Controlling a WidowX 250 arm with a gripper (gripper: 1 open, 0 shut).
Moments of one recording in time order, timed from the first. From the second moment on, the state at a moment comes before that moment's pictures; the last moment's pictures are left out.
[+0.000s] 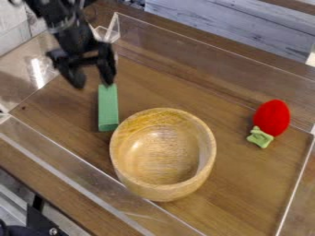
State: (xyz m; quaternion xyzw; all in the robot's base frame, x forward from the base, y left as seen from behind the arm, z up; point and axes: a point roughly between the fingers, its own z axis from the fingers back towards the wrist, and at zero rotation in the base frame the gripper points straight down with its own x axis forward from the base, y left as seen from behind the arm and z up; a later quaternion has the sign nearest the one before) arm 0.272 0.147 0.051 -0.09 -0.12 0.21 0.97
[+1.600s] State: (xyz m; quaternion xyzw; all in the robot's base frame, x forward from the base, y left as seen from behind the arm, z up) arm 0.236 0.110 0.033 -0.02 -0.02 0.26 0.97
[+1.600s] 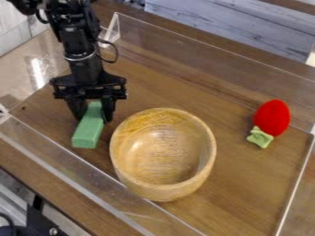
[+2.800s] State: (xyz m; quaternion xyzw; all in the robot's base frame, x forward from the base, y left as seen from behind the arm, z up) arm 0.272 0.088 0.057 -0.02 -0.04 0.16 0.99
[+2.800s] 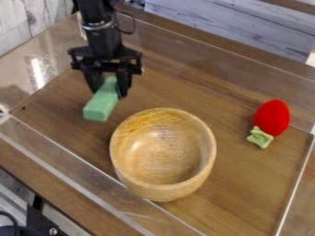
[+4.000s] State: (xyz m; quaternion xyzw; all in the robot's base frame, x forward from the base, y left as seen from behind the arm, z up) arm 0.262 0.076 0.047 -0.02 -0.02 0.18 0.98
